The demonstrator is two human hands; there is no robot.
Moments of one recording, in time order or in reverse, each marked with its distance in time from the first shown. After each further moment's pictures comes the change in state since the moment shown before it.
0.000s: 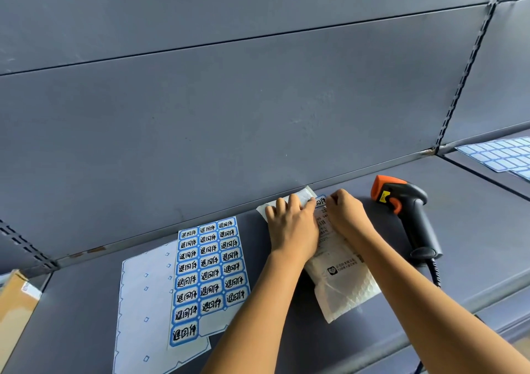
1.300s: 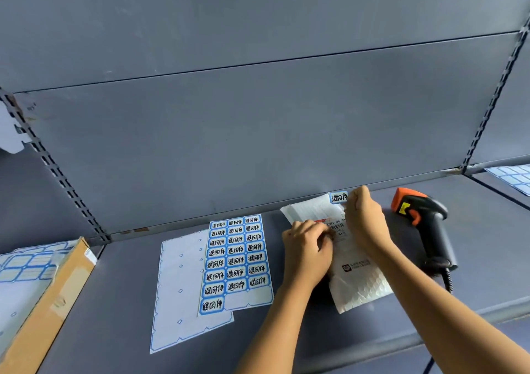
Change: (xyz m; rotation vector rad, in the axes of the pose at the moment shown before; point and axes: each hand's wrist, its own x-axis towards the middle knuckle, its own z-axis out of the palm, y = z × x) left_hand -0.052 -0.007 0.003 -0.532 0.292 -0.065; right_hand -0.031 -0.015 -0.011 0.014 0.077 -0.146
